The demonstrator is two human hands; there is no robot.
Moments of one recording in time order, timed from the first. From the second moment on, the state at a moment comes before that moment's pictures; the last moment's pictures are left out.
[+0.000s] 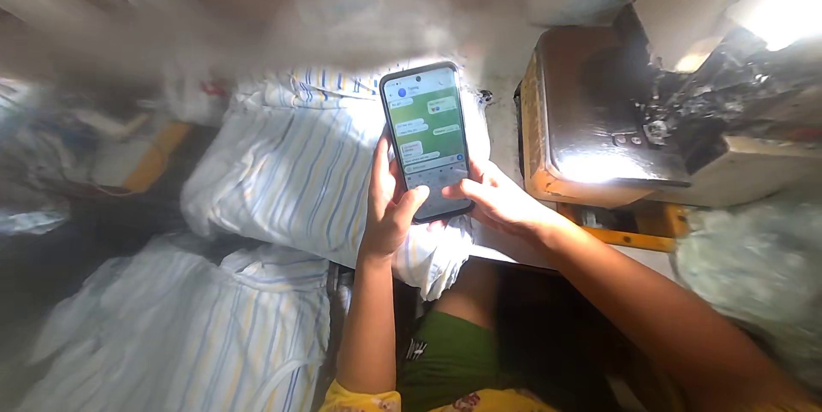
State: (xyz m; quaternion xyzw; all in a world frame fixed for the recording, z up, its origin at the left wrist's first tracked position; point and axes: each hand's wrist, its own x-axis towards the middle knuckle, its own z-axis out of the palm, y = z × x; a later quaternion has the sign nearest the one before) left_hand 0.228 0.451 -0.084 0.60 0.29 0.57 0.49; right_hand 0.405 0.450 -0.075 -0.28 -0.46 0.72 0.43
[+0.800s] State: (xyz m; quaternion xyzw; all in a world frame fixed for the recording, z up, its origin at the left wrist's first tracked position) left_hand 0.227 0.449 -0.081 0.53 0.26 0.59 0.55; right_hand 0.408 0.451 -0.077 -0.25 -0.46 0.74 0.43
